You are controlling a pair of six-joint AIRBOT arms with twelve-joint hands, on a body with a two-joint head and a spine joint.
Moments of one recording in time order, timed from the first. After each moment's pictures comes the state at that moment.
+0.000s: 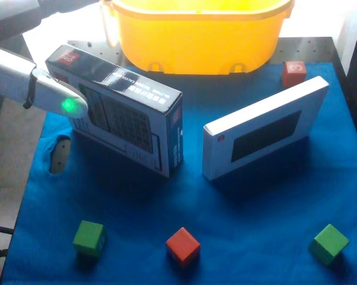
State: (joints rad) left arm 0.63 -0.96 1.45 0.66 -0.86 0.08; right arm -0.40 -0.70 1.01 0.05 0.66 -1.26
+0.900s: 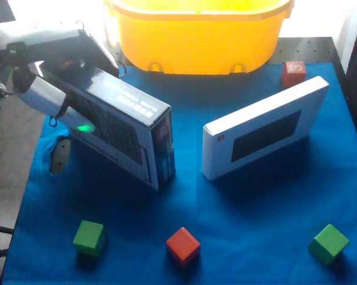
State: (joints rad) left arm 0.59 -1.11 1.60 0.95 -0.76 -0.14; right arm -0.40 -0.71 1.01 0.05 0.66 -1.26
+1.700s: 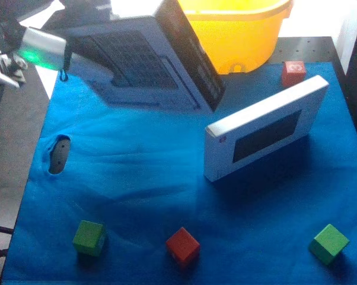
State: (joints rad) left arm 0.56 -1.10 1.59 0.58 -0.95 -0.04; right arm -0.41 -0.71 1.01 0.05 0.66 -1.26
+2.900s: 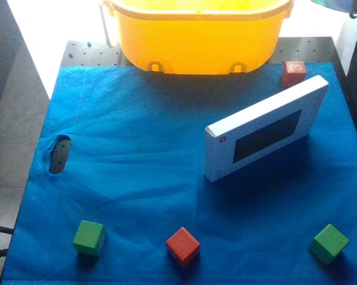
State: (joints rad) left arm 0.25 -1.18 1.77 0.54 -0.77 0.01; right arm -0.41 -0.79 1.04 0.05 0.66 -1.26
